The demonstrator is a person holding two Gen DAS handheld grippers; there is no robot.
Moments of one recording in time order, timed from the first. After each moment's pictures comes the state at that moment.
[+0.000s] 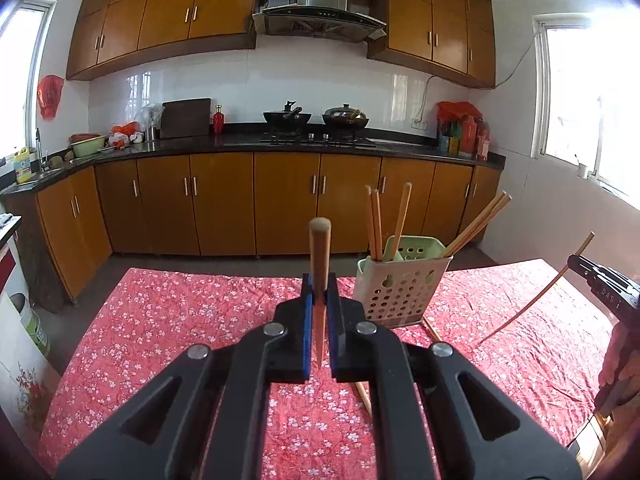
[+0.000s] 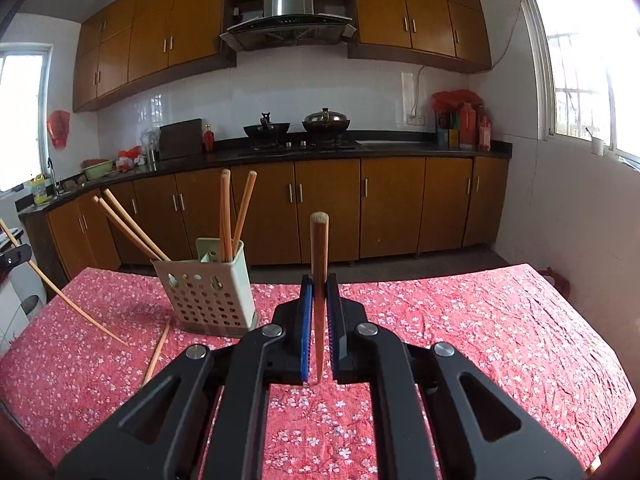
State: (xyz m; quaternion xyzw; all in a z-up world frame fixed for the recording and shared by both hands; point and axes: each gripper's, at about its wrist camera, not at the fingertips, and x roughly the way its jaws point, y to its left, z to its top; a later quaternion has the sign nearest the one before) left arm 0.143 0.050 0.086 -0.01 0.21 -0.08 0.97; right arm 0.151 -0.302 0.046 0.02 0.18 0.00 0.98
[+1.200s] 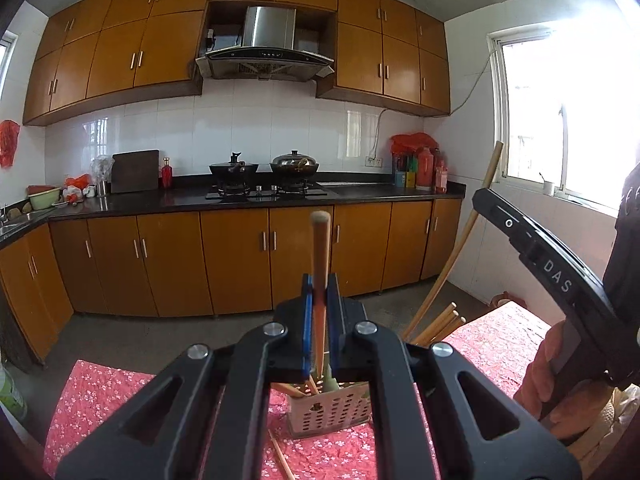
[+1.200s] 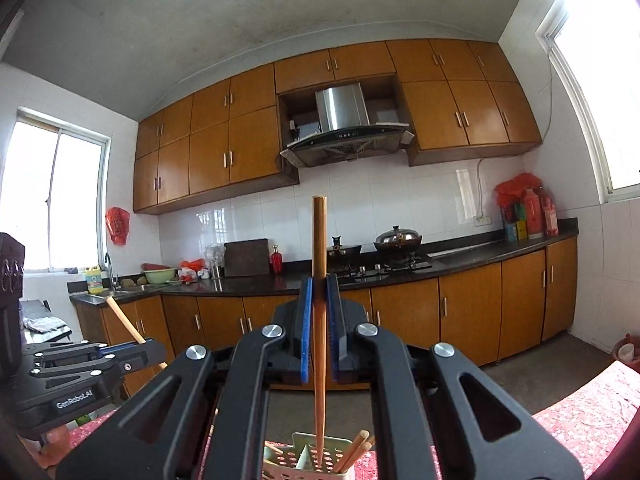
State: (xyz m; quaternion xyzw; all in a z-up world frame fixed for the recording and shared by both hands) left arm 0.235 -0.038 0.156 0.01 0.14 -0.15 0.98; right arm 0.225 -0.254 0.129 0.07 -0.03 0.12 0.99
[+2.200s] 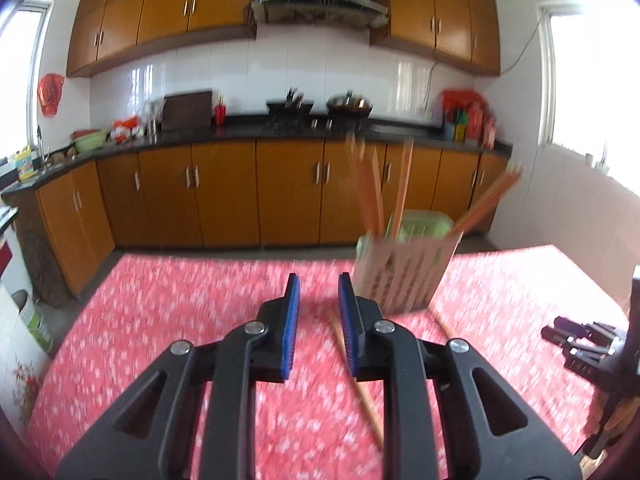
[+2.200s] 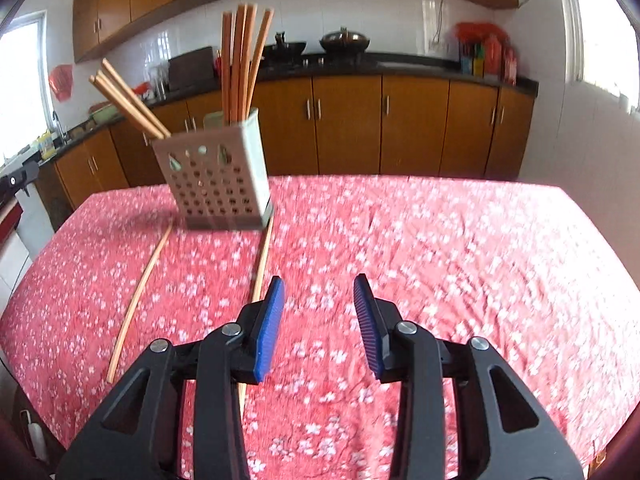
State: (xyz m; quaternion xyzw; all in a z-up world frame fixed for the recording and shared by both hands) left arm 0.157 0.037 0.030 0.00 0.25 -0.06 0.97; right arm 0.163 -0.283 -0.043 0.02 0.33 0.04 0.94
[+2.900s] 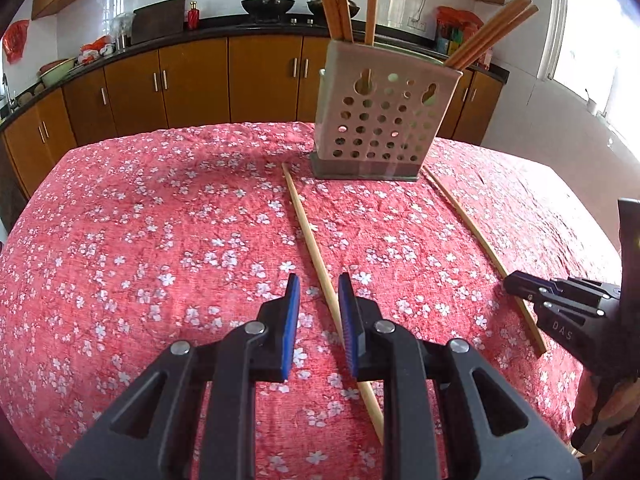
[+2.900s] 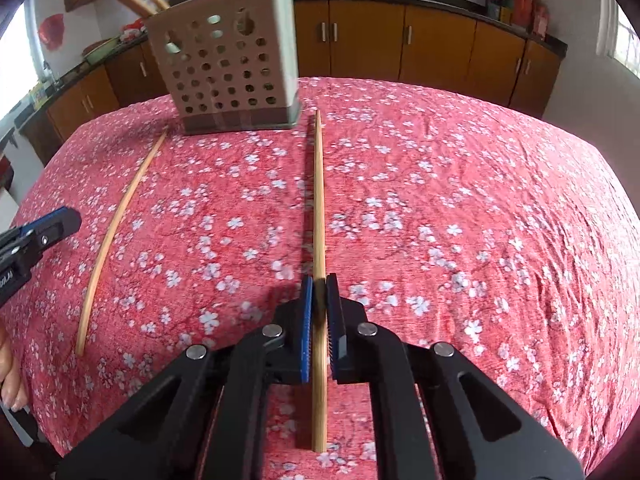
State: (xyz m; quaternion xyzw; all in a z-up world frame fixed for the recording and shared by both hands) left arm 0.180 -0.007 -0.078 -0.01 0.40 -0.10 0.91; right arm 0.195 -0.244 -0.108 0.01 0.44 0.04 0.90
